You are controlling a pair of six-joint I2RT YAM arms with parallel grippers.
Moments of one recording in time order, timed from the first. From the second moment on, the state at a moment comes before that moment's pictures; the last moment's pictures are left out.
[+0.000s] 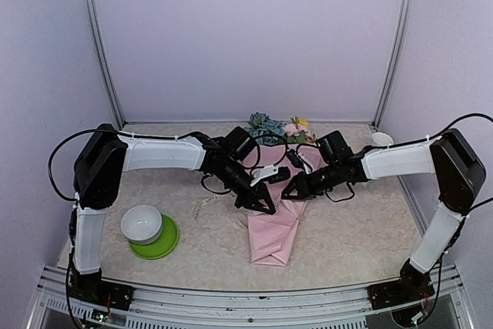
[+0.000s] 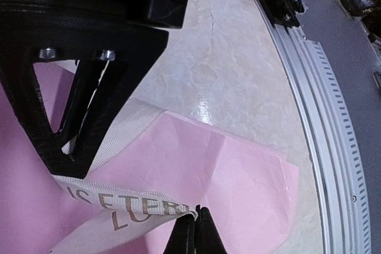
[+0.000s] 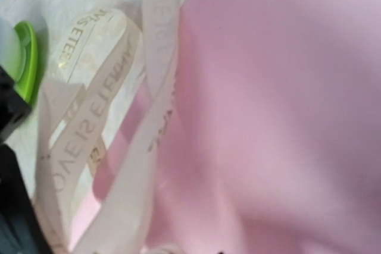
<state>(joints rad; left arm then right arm) -0.86 2.13 1.61 -0.53 0.75 0.53 0.57 1.72 0.97 -0.12 -0.62 0.31</state>
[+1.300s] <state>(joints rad) -0.77 2.24 1.73 -0.62 0.90 0.57 0.56 1.96 1.30 -0.11 -0.79 0.25</state>
